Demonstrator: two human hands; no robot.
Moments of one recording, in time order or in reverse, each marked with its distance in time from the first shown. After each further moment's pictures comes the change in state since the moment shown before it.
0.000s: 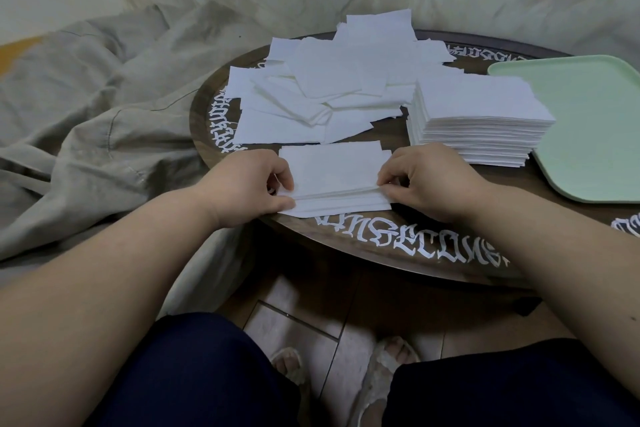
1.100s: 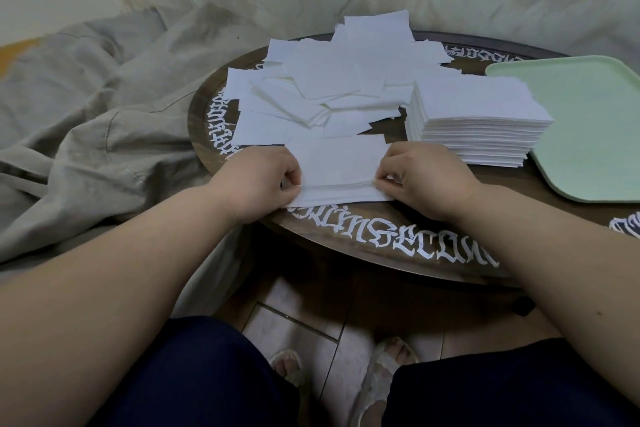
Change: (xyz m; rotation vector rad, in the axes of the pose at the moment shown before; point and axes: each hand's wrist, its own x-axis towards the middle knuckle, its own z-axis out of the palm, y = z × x) left_hand 0.014 0.005 0.009 0.109 0.083 0.113; right_hand 0.006 0.001 0.005 -0.151 0.045 -0.011
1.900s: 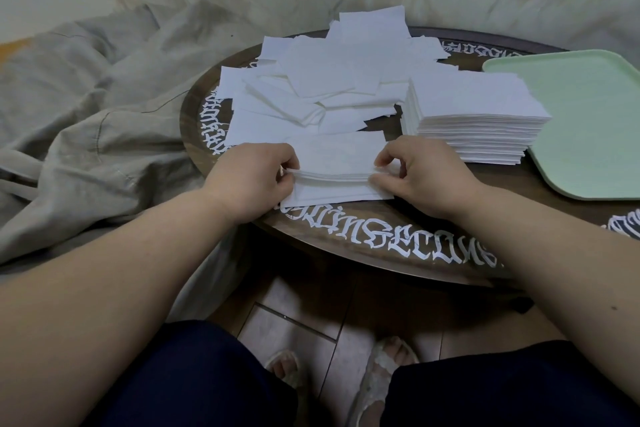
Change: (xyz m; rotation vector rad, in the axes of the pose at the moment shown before) left_hand 0.002 0.010 0.001 0.008 0.092 -0.141; right_hand -0.001 0.005 0.001 0.190 0.059 0.161
